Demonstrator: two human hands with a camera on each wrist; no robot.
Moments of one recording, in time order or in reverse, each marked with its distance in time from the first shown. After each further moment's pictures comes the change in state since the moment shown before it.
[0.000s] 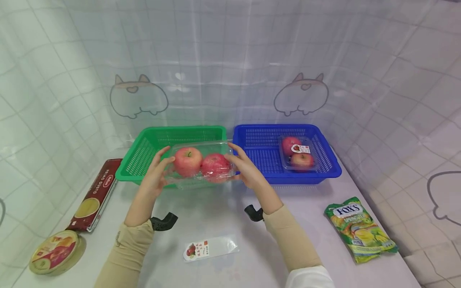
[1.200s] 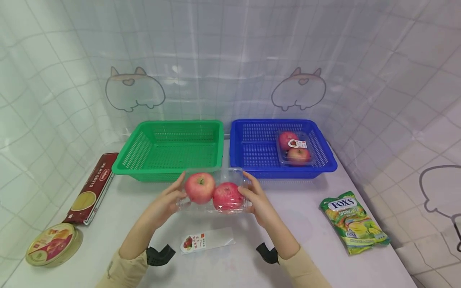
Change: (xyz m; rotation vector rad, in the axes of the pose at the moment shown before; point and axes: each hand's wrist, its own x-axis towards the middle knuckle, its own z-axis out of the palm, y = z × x) left_hand -0.063 -0.044 0.024 0.025 -0.318 -0.076; right_hand -0.090 0.055 -0.005 0.019 0.138 0.035
